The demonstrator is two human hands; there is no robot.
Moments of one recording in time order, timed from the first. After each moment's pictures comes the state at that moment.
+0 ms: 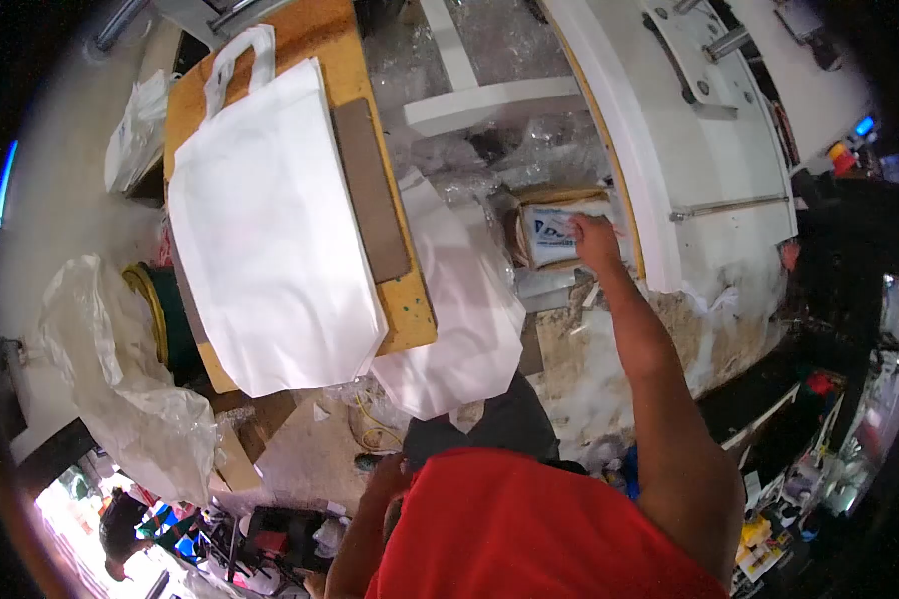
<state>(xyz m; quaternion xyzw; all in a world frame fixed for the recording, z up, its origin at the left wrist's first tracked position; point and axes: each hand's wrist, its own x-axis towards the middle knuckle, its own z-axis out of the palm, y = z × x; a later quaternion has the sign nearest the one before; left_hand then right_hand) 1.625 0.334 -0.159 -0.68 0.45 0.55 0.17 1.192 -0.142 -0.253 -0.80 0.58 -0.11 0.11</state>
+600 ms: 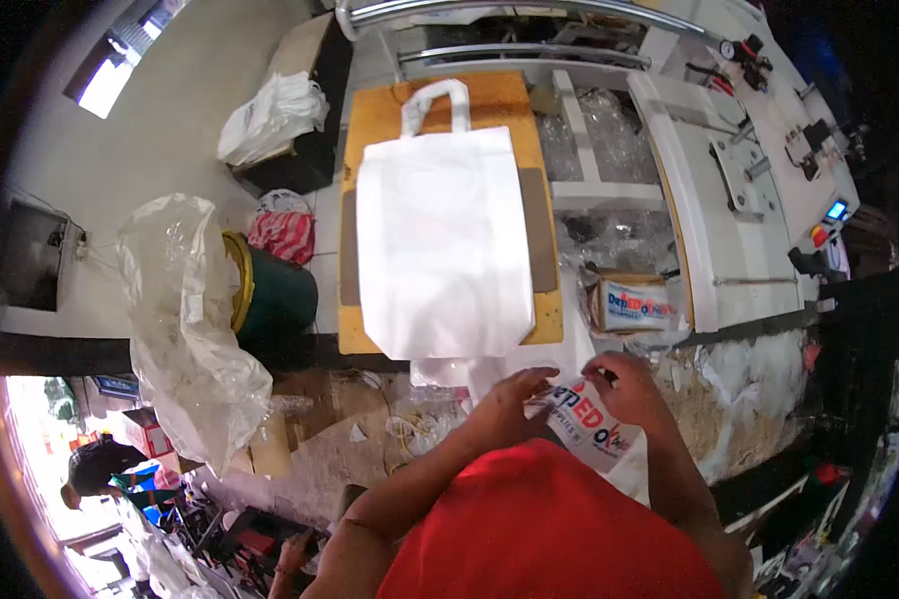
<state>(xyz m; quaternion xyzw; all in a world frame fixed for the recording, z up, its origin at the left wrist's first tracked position) 1.609 0.115 0.067 -0.56 0.58 0.47 -0.37 1.383 0.030 0.083 -0.77 0.47 -0.11 0.43</state>
